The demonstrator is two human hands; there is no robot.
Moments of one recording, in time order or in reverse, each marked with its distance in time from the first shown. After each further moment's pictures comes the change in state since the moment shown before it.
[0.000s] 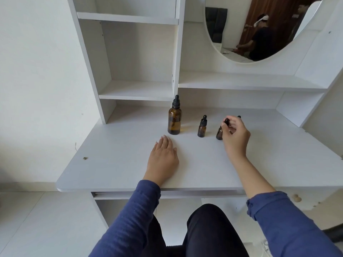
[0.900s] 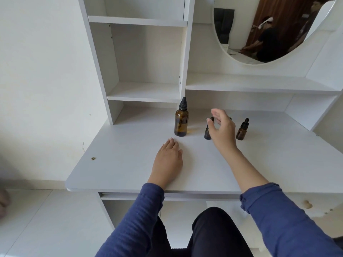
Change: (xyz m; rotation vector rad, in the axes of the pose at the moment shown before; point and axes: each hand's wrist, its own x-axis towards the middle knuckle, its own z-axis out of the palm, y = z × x) left_hand -0.003 -0.001 -0.007 -0.053 0.074 0.042; right_hand 0.005 -0.021 0.042 -0.109 -0.238 -0.155
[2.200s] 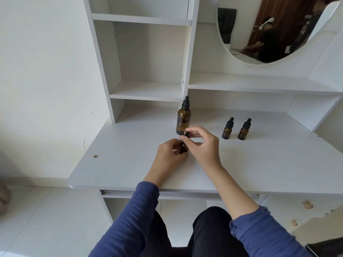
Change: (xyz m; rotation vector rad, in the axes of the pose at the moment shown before) left_hand -0.002 -0.003 -0.006 -0.704 0.175 -0.033; right_hand -0.058 -0.043 0.027 0.223 -0.042 -0.054
